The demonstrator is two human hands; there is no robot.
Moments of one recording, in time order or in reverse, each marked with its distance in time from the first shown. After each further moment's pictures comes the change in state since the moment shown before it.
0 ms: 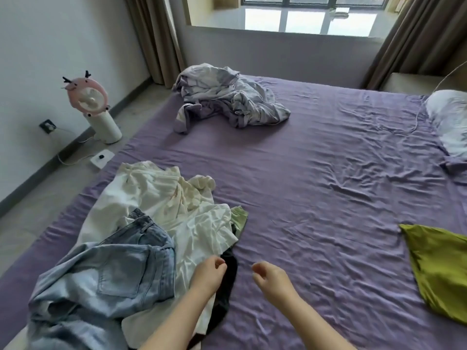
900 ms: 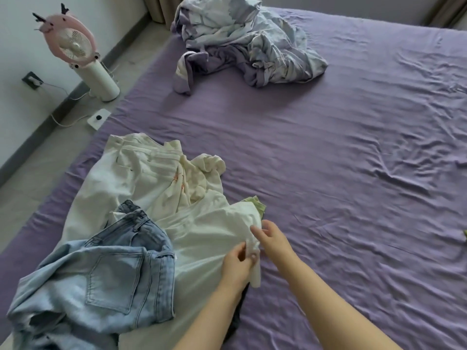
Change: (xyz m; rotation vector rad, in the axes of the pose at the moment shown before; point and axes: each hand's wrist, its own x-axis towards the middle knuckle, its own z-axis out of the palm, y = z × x) left_hand 0.086 0.042 0.030 -0.645 -0.033 -0.152; right_hand 0.168 -0.020 0.002 0.503 -0.059 0.237
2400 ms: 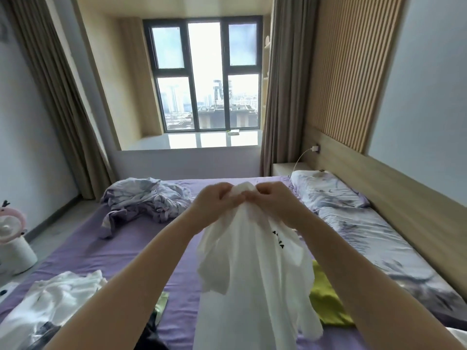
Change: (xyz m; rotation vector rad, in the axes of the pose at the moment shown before) left_hand -0.408 0.244 0.150 0.506 -0.304 1.194; right_hand -0.478 -0.073 -0.311 -0.064 0.469 -0.879
